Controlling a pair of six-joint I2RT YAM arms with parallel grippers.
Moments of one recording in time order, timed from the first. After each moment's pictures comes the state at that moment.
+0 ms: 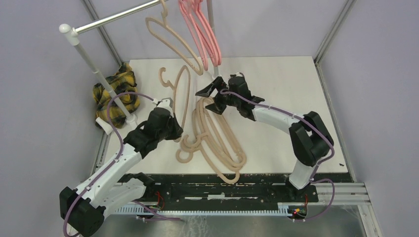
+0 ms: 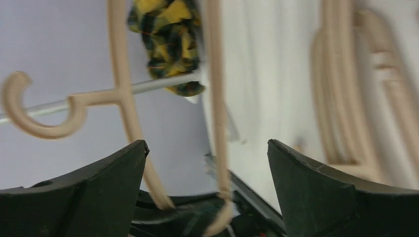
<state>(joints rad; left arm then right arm) -0.54 0.91 0.72 -0.51 -0.07 -0.53 0.63 1.80 1.21 0.21 -0.29 1.37</state>
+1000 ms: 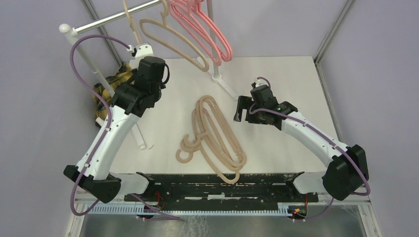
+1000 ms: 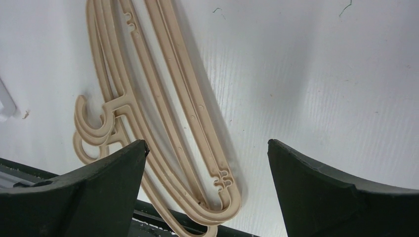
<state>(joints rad) -0.50 1.28 1.60 -0.91 -0.73 -0.41 0.55 1.34 1.07 -0.58 0.05 0.59</state>
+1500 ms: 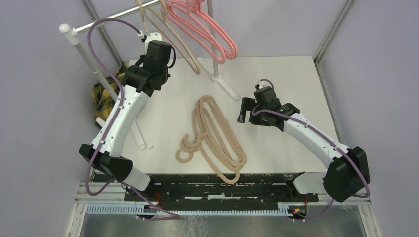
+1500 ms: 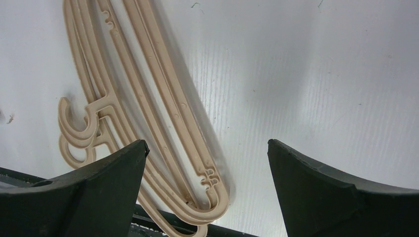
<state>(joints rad) -0.43 1.51 1.82 -0.95 -0.68 -0.33 0.51 1.32 1.03 -0.58 0.04 0.57</state>
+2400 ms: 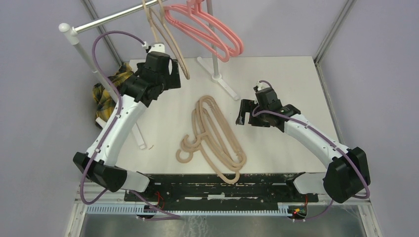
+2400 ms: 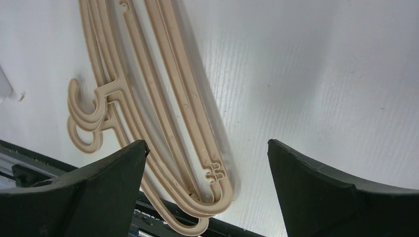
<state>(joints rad) -0.43 1.43 1.65 -0.88 -0.50 -0.31 0.49 1.31 0.99 -0.55 -0.05 0.54</state>
